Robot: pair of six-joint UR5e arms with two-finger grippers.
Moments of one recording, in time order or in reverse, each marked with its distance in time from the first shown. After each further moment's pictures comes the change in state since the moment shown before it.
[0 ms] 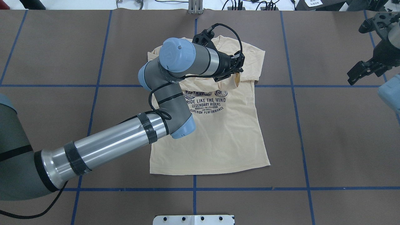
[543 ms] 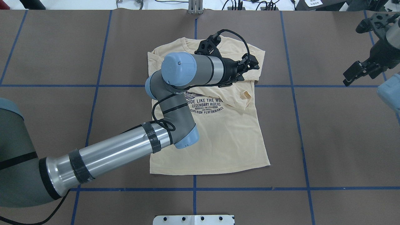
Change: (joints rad) left arm 0.039 0.004 0.003 -0.128 0.072 0.028; right arm -0.001 0.006 -0.002 0.002 0.083 0.005
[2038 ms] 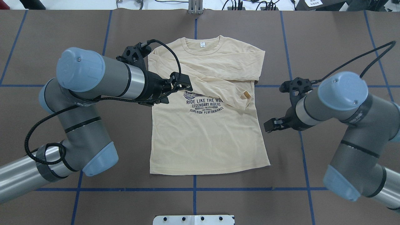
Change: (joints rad) left arm -0.071 0.504 -0.817 0.619 -0.181 0.182; right arm -0.574 -0.043 0.100 0.460 -0.334 0.834
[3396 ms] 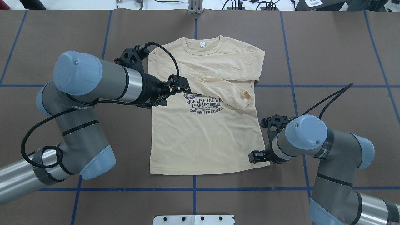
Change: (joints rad) left arm 0.008 0.011 -0.011 0.003 0.007 0.001; right arm -0.160 0.008 -0.077 0.030 -0.020 0.140
